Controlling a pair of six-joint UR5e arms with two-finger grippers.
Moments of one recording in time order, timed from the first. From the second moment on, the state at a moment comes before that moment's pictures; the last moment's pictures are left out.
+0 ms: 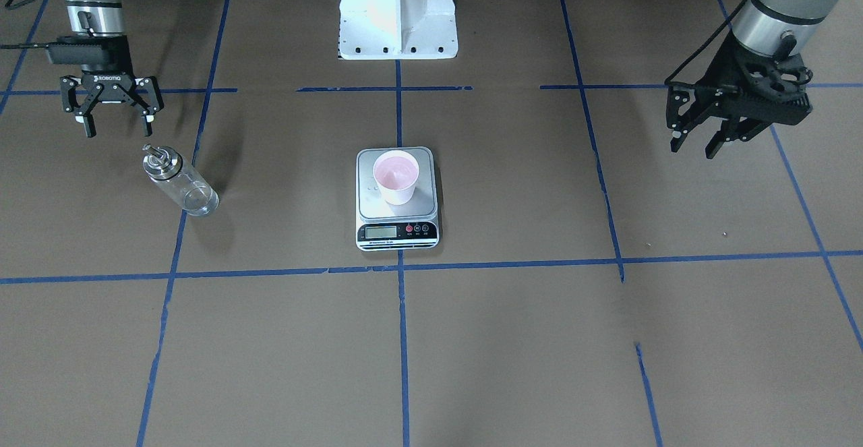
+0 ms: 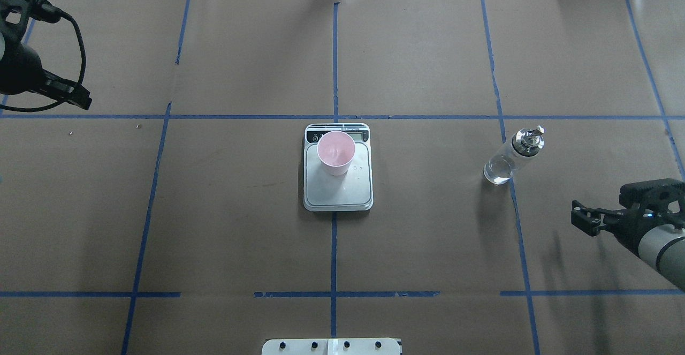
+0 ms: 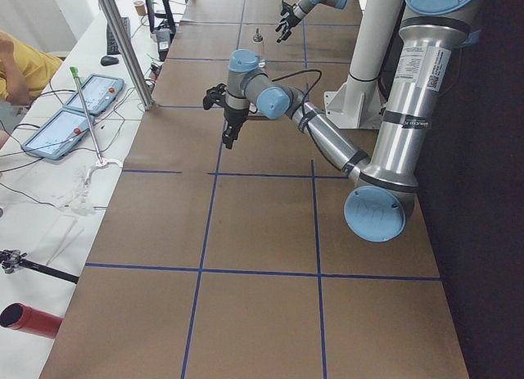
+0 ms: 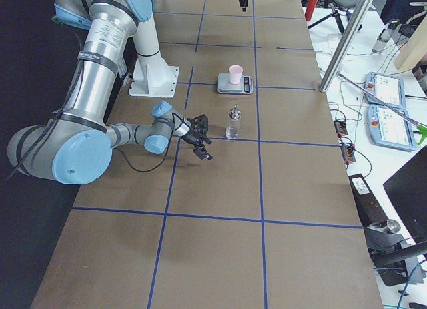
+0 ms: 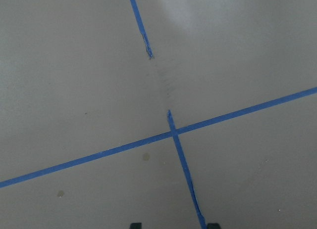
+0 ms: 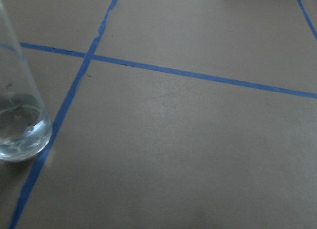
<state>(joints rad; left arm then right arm) -1.03 -1.76 -2.06 -1.53 -2.07 -0.49 0.35 -2.03 1.98 -0.70 1.17 1.16</state>
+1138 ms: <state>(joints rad) -1.43 -1.74 -1.71 -1.54 -2.36 0.00 1.40 -1.69 1.79 -1.27 2.23 0.13</state>
